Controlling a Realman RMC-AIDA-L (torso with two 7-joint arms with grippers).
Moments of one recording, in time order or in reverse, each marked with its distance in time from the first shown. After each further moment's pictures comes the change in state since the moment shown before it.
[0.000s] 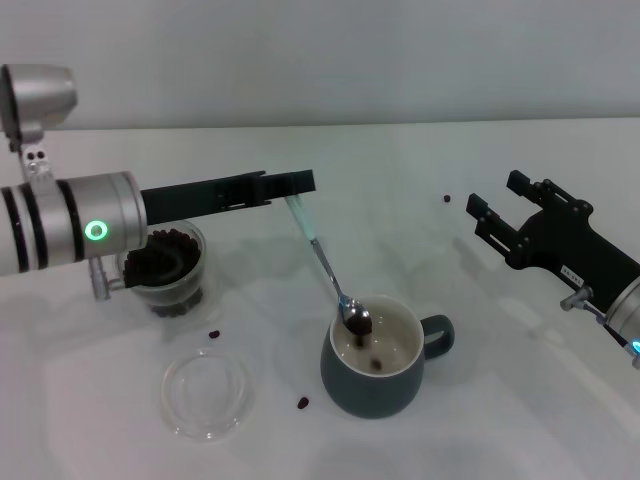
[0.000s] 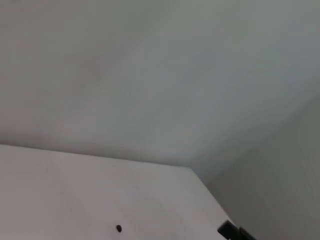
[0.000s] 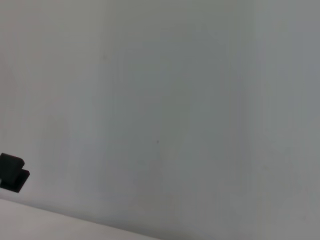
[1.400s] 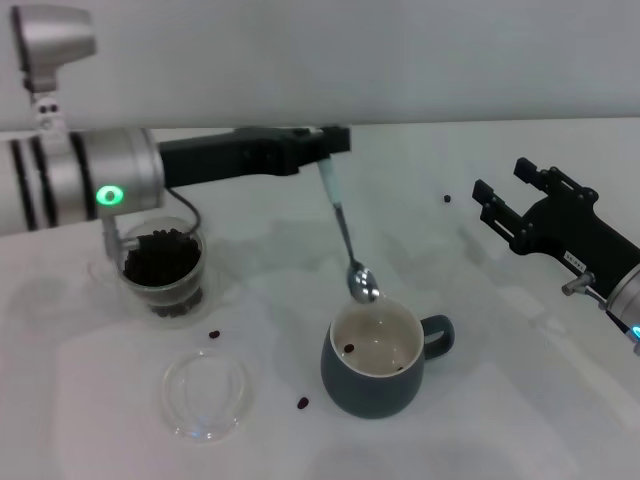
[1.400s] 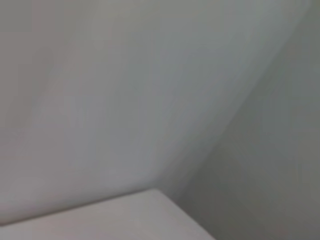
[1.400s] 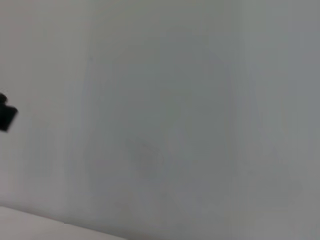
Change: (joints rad) left arm 0.021 -0.003 0.119 0.174 -0.108 0.025 0.094; right arm 0.021 0.000 0.037 0.008 0.001 0.023 -0.011
